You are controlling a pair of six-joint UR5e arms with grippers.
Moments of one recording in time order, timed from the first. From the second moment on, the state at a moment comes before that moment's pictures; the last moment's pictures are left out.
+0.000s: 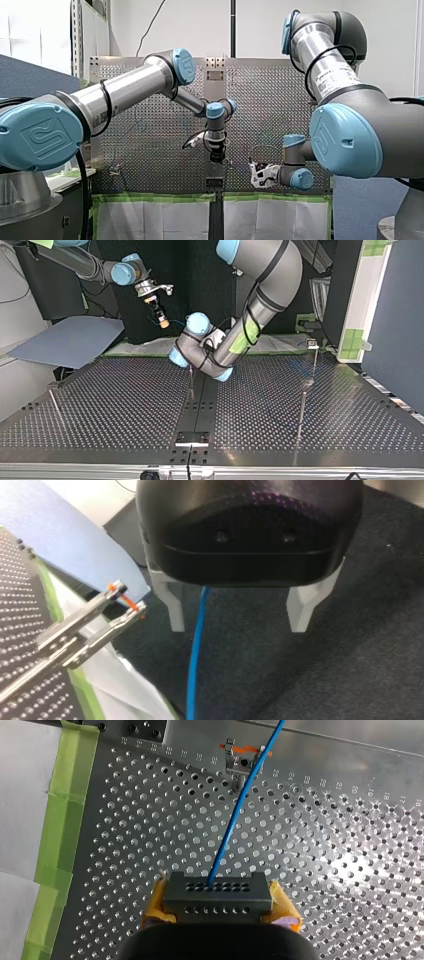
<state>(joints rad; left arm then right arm) -0.58 -2.65 -0.80 -4.02 -1.71 -1.53 1.87 -0.75 2.00 -1.13 1.10 1.33</state>
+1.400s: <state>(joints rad) -0.52 -2.78 -0.87 -3.76 -1.76 -1.58 1.87 -0.75 2.00 -1.13 1.10 1.32</state>
